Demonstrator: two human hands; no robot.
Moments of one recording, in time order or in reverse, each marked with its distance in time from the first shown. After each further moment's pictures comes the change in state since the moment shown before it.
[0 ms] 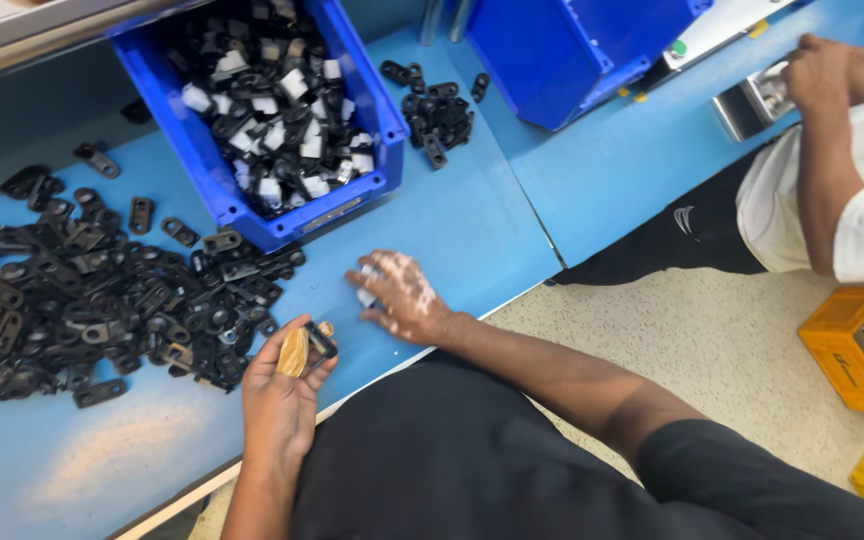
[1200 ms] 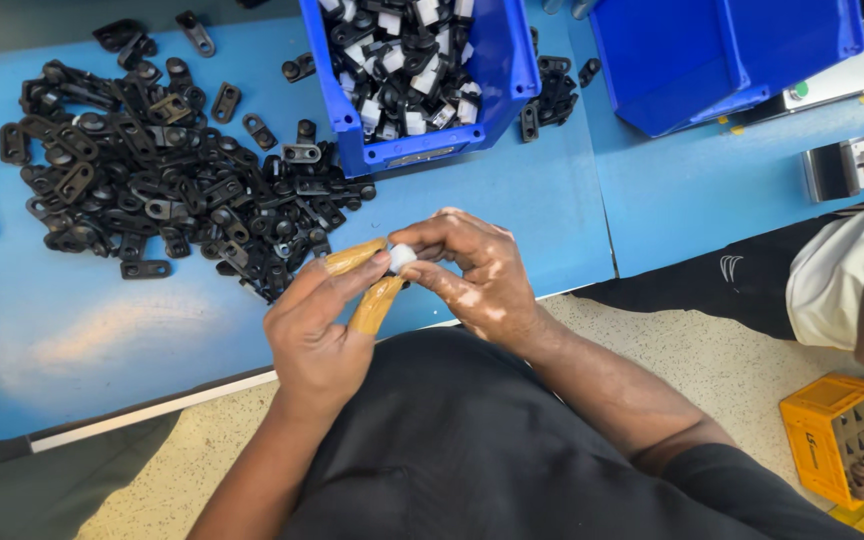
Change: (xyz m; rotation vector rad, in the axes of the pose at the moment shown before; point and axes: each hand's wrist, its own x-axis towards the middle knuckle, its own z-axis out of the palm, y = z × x) left_hand -0.062 0.072 0.046 0.845 -0.025 1.018; right_hand 0.035 -0.114 -0.115 0.633 0.025 0.049
